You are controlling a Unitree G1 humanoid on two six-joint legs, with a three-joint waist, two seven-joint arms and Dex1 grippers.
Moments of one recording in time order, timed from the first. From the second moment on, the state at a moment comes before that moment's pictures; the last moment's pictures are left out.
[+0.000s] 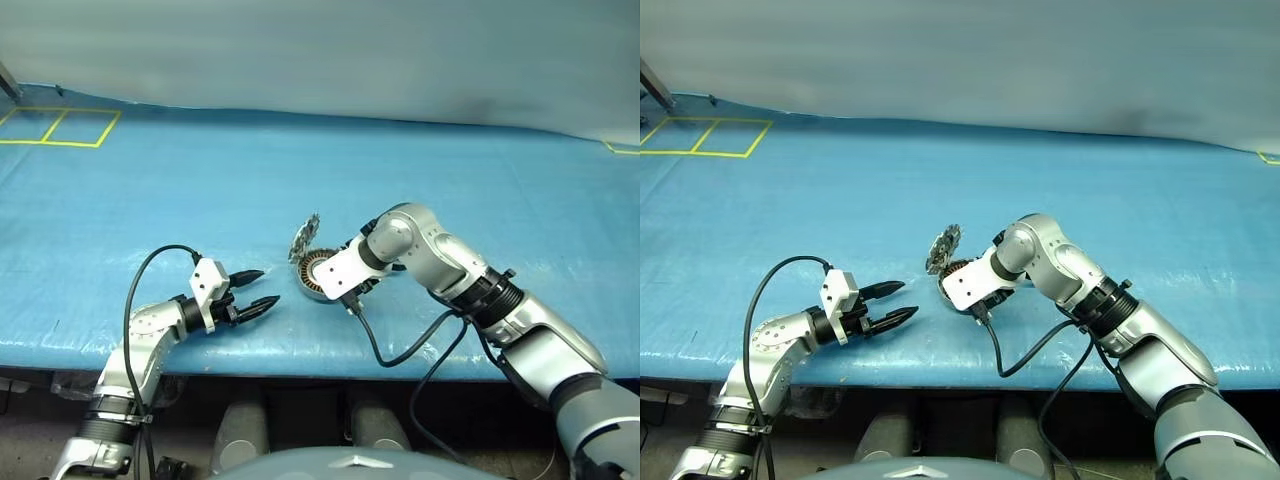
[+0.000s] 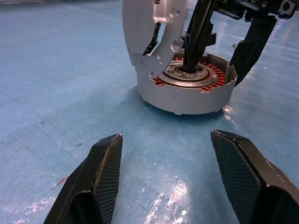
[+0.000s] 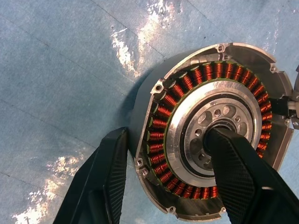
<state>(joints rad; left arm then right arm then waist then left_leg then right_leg) -0.05 0.48 -0.06 0.07 -0.32 0.08 -0.96 -0.80 -0.53 0.69 0.10 -0.41 0.10 1.37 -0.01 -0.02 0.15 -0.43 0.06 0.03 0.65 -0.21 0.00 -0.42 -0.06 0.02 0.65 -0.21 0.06</state>
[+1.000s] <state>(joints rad) -0.02 0.50 -0.02 0.04 -0.33 0.08 -0.93 -0.63 -0.31 0.59 -0.08 -0.36 0.64 1.13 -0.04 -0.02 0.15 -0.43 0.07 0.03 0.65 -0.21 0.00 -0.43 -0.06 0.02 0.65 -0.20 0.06</state>
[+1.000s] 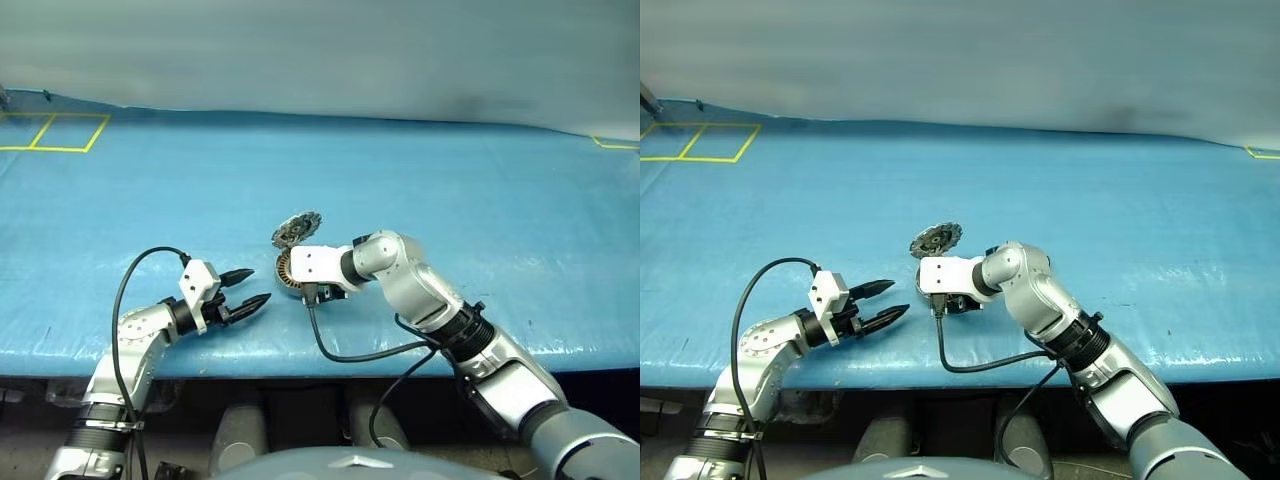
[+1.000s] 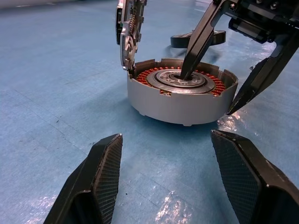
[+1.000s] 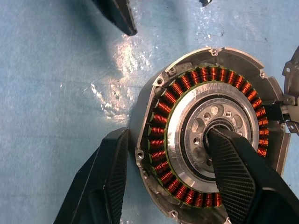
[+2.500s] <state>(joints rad) 0.00 0.51 -0.01 0.00 -0.32 0.10 -0.91 -0.60 -0.21 0.56 -0.29 -0.11 0.91 0.88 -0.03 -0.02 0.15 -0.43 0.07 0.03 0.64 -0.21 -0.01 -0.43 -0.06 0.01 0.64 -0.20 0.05</state>
